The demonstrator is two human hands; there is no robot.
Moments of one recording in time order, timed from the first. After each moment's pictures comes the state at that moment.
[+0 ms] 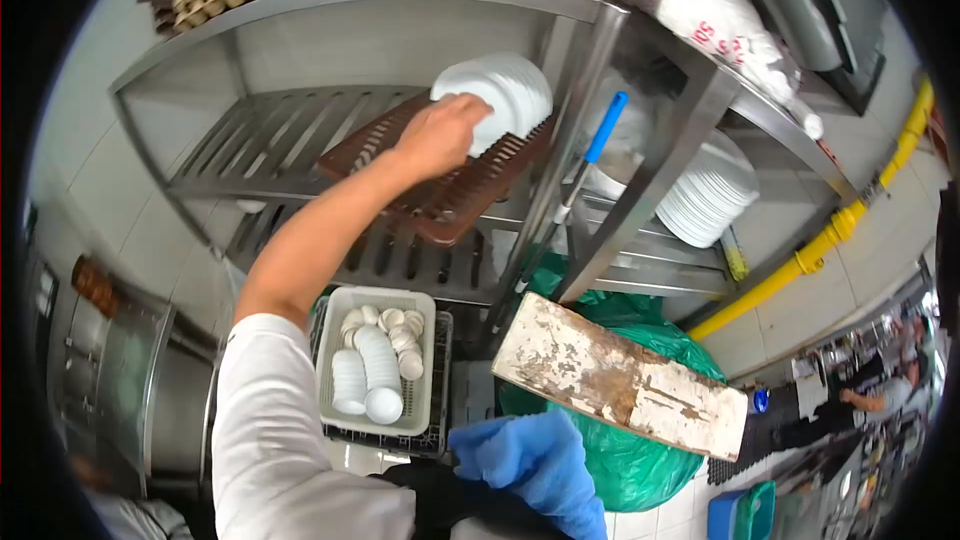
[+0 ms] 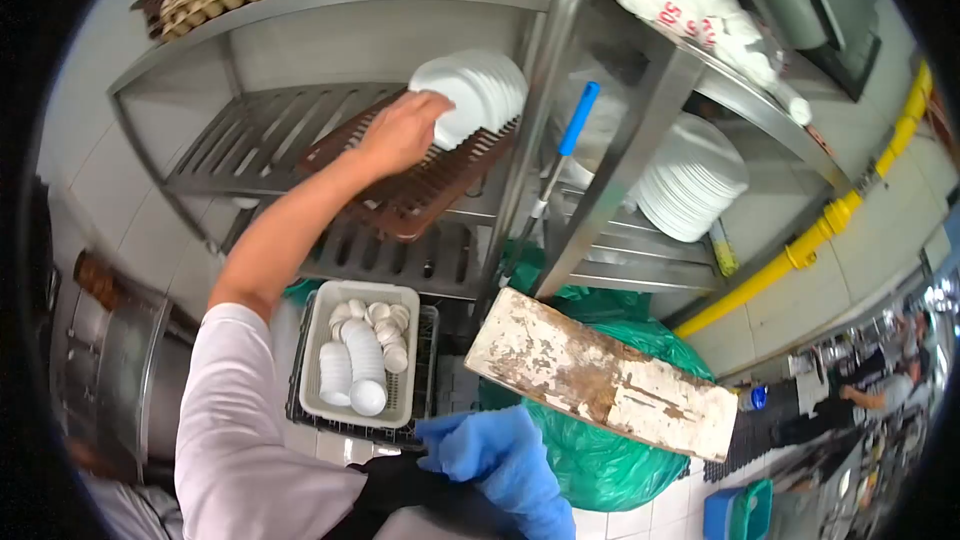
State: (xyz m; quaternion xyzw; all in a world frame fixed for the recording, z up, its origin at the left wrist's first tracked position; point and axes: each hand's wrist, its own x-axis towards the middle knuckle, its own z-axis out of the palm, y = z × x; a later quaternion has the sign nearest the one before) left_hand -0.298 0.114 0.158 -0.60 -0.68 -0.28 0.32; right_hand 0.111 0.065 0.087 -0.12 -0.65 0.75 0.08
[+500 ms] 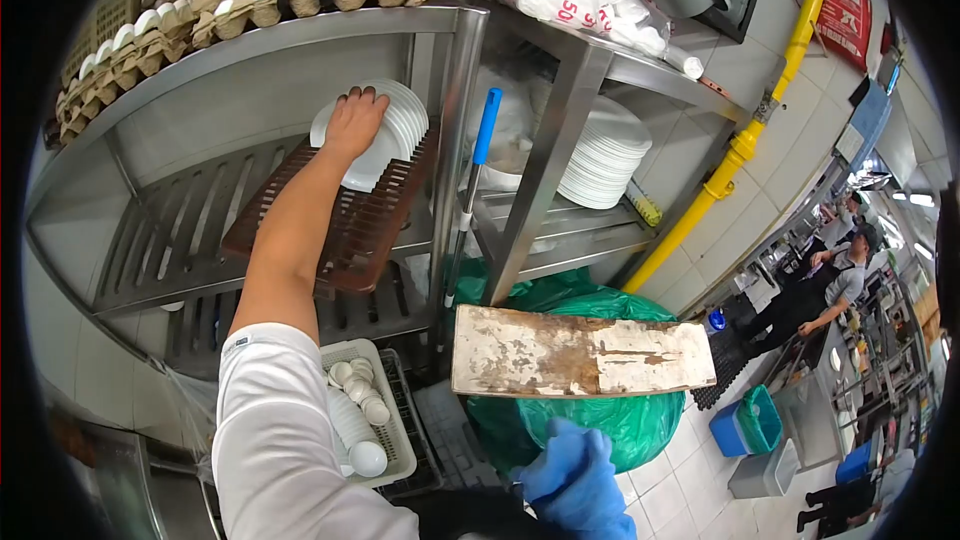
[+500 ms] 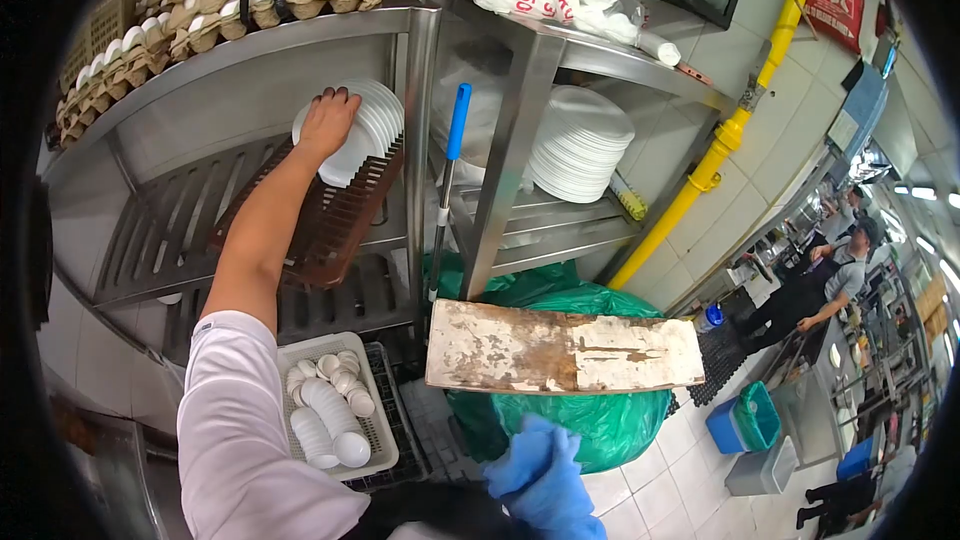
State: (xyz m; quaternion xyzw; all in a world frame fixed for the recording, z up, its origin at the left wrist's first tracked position) left_hand -0.382 0.234 0.163 -0.55 -0.72 -0.11 0.40; right_hand 0.177 0.029 0.053 -0.48 -0.84 0.22 0.14
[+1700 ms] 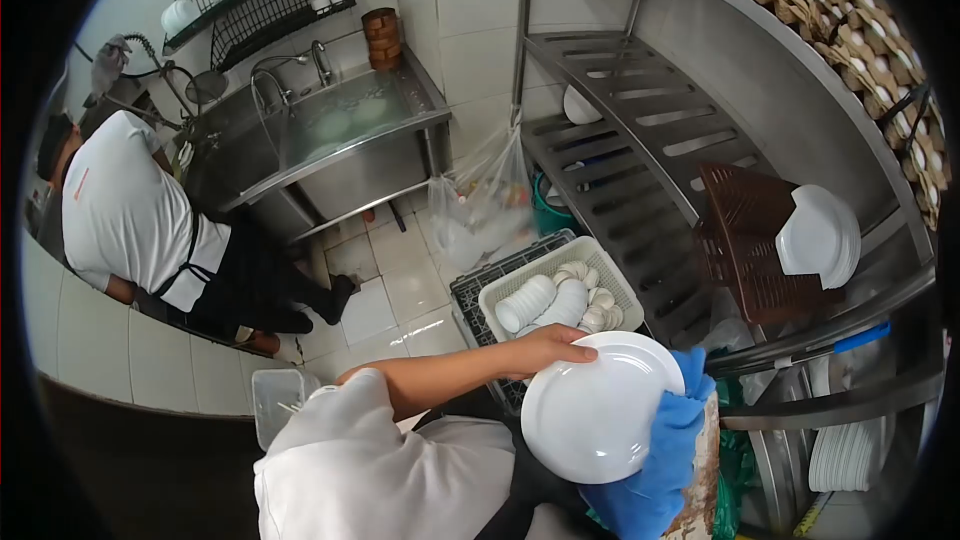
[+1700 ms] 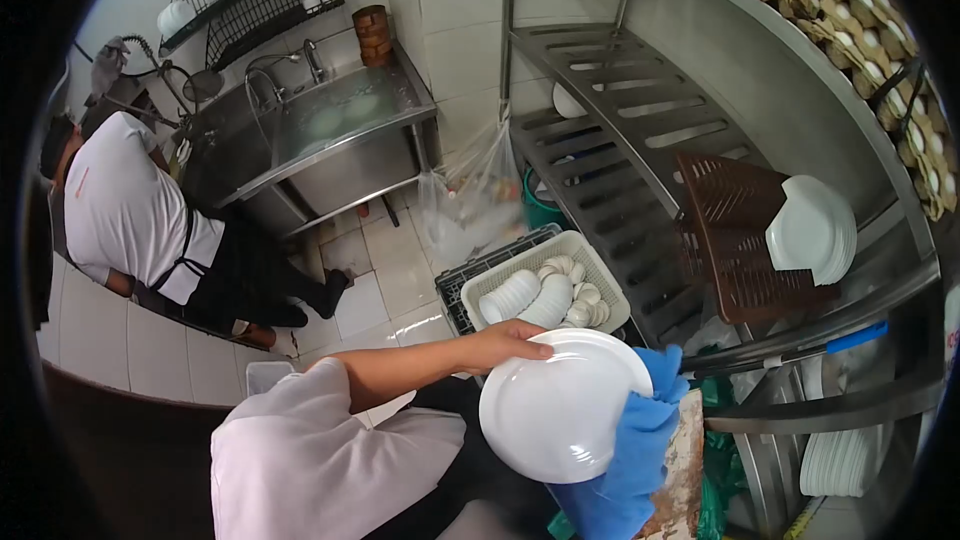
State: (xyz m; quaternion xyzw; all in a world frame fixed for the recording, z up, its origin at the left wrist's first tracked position) left_hand -0.052 -0.153 -0.006 -0.08 -0.49 -0.80 -0.34; right_hand 0.038 0.022 0.141 0.03 -0.96 0.22 0.15
